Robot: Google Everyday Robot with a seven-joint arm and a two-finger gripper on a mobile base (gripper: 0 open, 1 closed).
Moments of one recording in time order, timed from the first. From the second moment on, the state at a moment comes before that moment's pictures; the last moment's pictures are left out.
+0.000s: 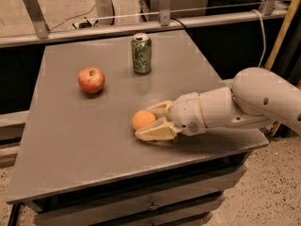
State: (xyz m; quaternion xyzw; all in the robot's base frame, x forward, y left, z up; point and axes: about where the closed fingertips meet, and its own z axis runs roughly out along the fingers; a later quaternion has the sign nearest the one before) arm 0.466 0.008 0.824 -0.54 0.66 0.35 0.39
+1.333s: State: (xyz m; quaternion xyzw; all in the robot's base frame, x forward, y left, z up) arm 0.520 0.059 0.853 -0.57 0.63 0.28 0.44
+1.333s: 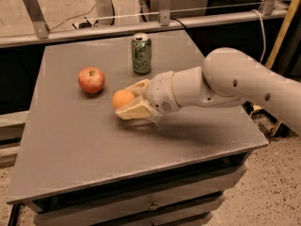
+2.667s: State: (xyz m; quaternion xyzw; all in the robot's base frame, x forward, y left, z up) arm 0.570 0.099 0.829 -0.49 0.69 0.25 0.47
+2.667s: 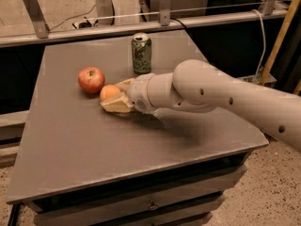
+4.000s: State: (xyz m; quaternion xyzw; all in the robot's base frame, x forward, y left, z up) arm 0.565 0.080 0.896 -0.46 0.66 0.29 0.51
